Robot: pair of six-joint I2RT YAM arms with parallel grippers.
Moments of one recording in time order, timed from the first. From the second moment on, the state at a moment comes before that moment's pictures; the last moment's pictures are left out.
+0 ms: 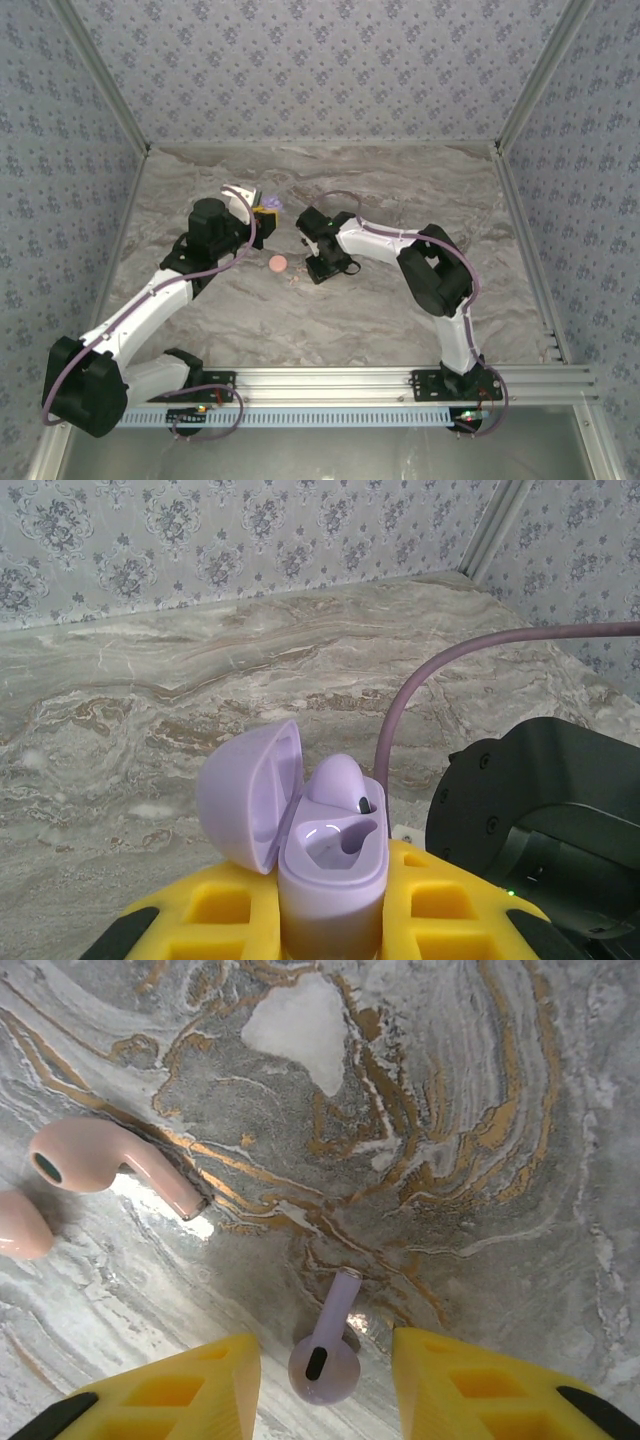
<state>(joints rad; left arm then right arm) -0.44 1.12 0.74 0.04 0.24 -0.16 0.80 2.03 1.44 -0.80 -0.04 0.24</state>
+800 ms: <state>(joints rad) -0.44 1.12 0.74 0.04 0.24 -0.16 0.67 2.01 1.40 -0.79 -0.04 0.19</state>
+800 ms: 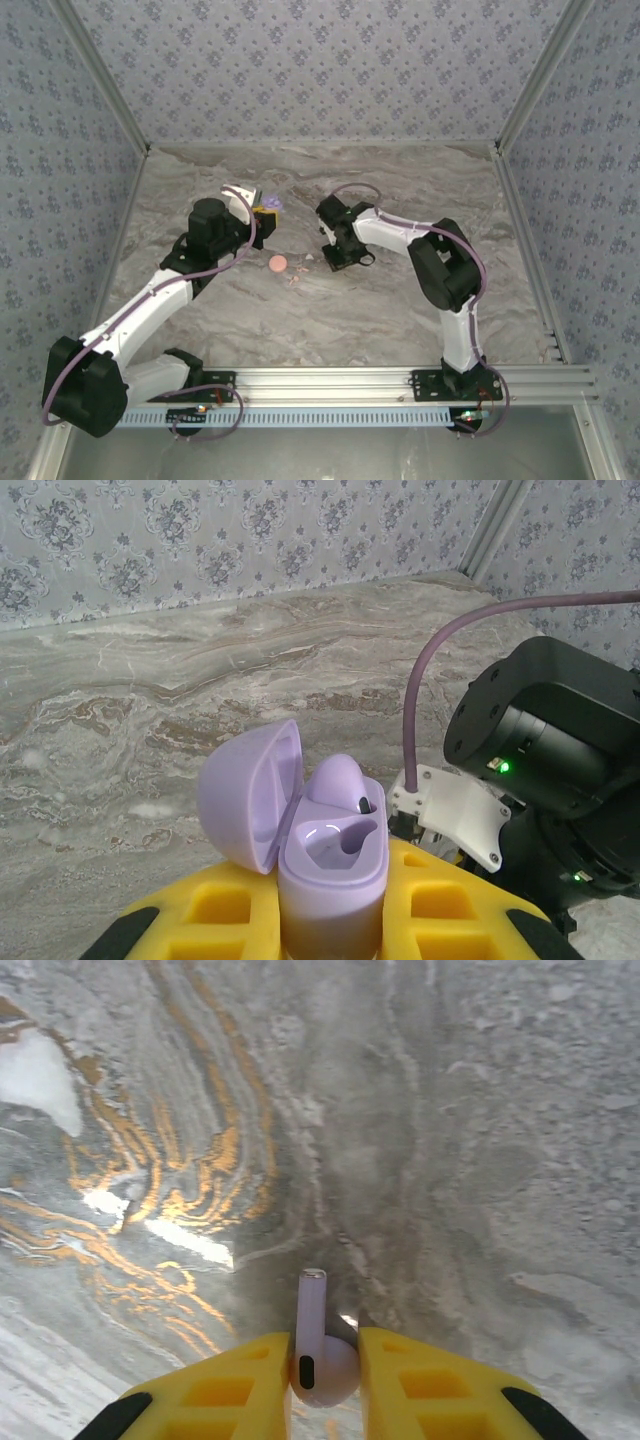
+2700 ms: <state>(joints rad) -0.44 1.12 0.74 0.04 0.24 -0.16 0.67 2.02 1.43 -0.85 0.03 0.17</state>
